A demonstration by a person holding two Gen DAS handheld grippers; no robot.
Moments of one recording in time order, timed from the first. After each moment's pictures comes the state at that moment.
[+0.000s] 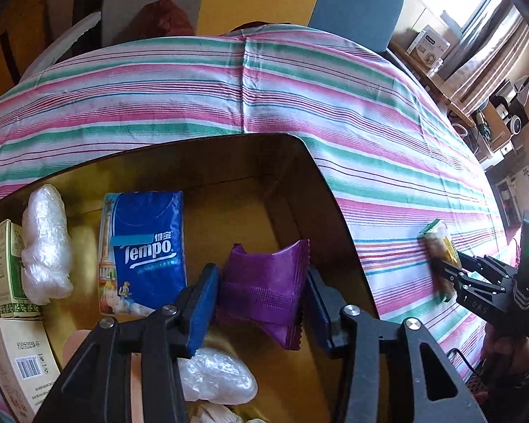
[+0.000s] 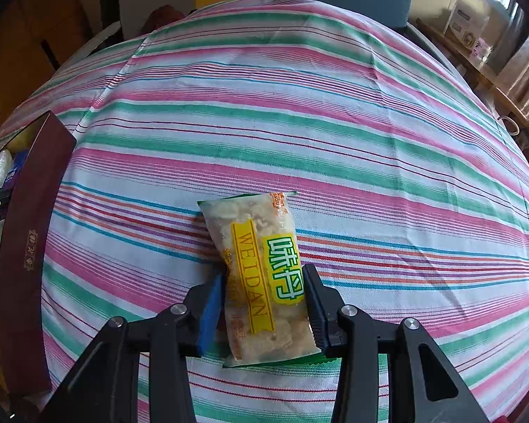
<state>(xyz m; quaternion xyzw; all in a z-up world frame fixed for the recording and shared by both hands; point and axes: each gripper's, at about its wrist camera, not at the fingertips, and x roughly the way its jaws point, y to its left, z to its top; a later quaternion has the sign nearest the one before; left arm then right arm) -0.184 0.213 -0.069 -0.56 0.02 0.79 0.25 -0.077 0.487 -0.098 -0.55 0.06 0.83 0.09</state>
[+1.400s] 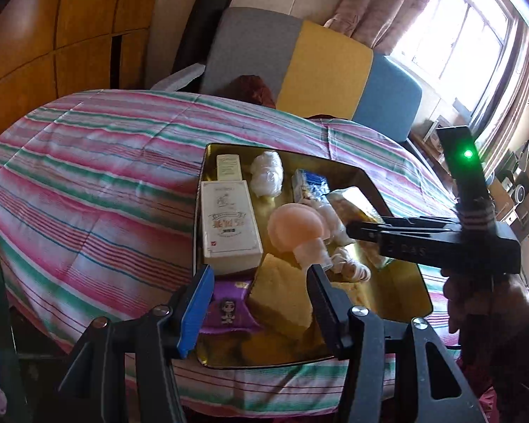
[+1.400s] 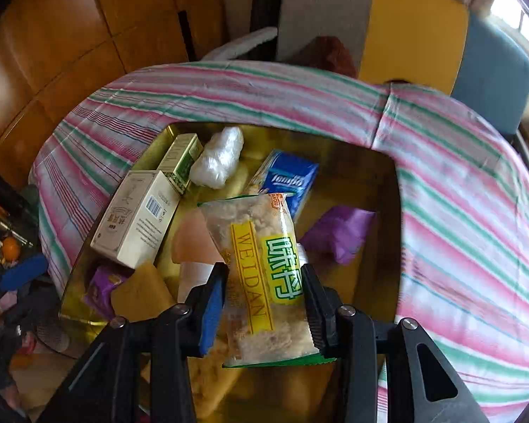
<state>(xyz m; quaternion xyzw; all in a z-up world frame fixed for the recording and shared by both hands) -0.029 -0.015 -0.008 -0.42 -0.07 0.89 0.17 -0.112 0.199 -0.034 -0.51 -0.01 0.86 -0.08</state>
